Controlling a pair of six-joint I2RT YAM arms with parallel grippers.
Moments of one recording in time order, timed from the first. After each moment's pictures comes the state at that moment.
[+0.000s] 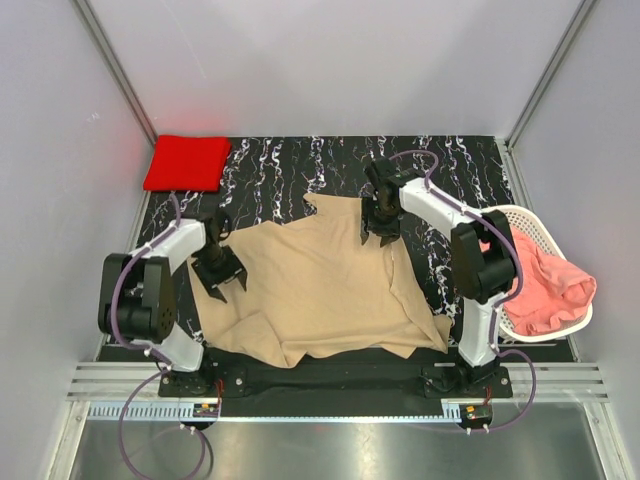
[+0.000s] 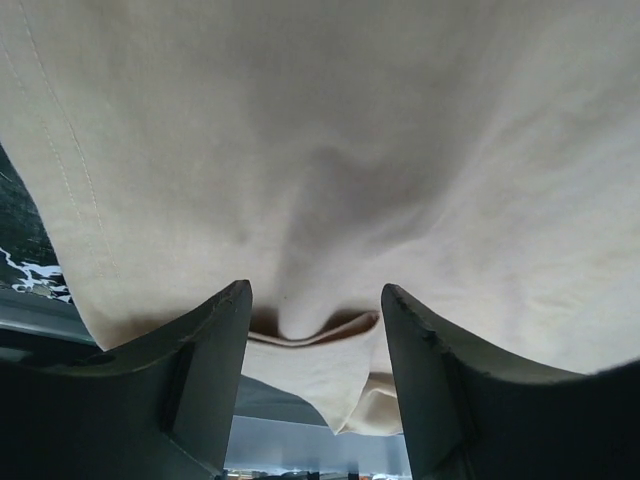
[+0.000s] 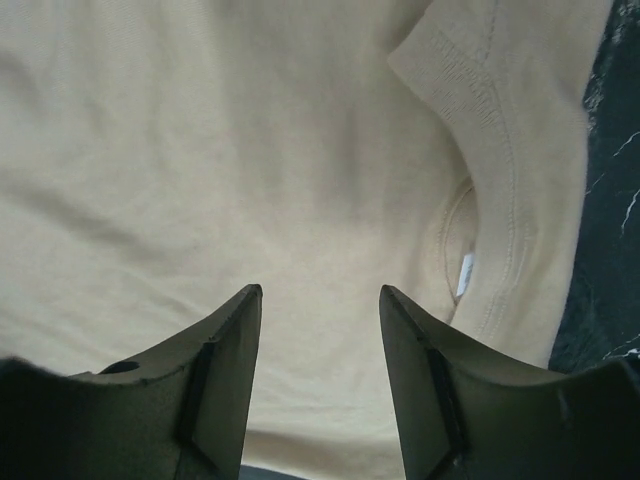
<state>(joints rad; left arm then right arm) -0.08 1.55 0.92 -0.96 0.08 -0.72 0.44 1.95 1.55 -0.86 -0.07 0.50</state>
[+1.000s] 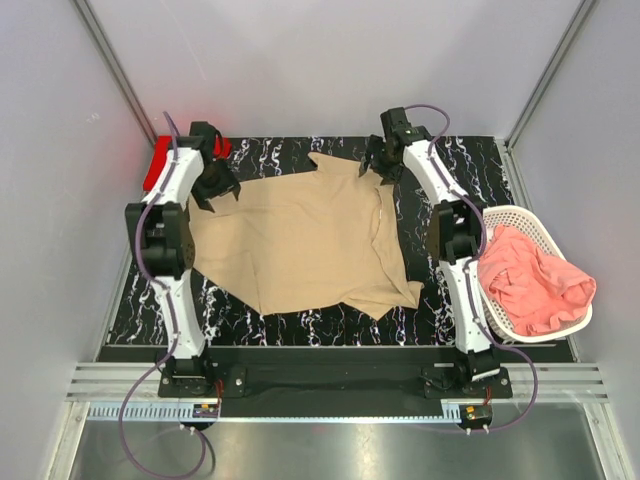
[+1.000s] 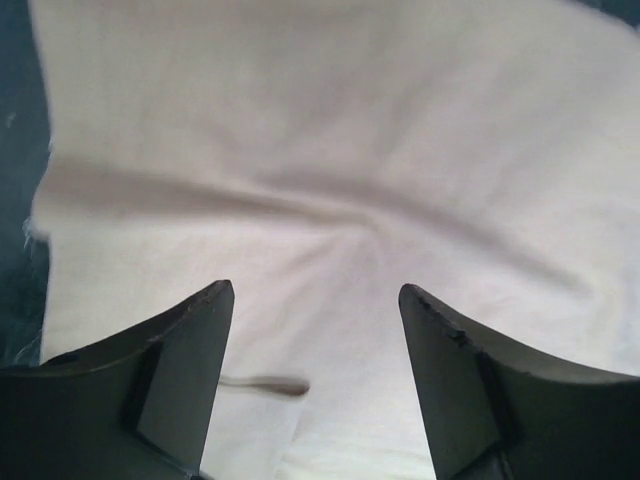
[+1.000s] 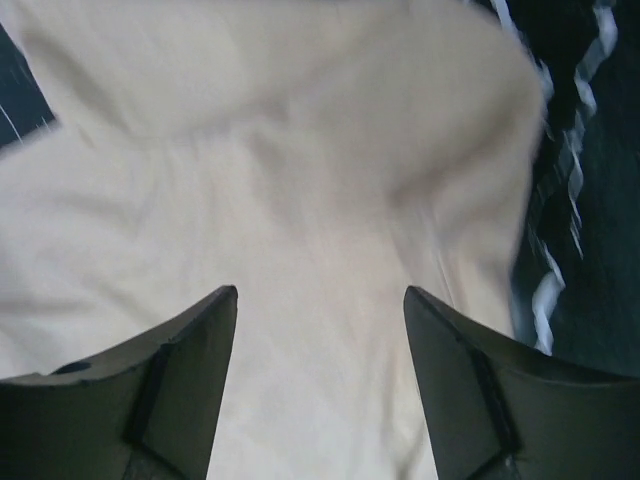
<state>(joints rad) 0.01 2.20 1.97 -1.04 -0.04 -0.55 0.27 2.60 2.55 -0.92 -0.09 0.56</state>
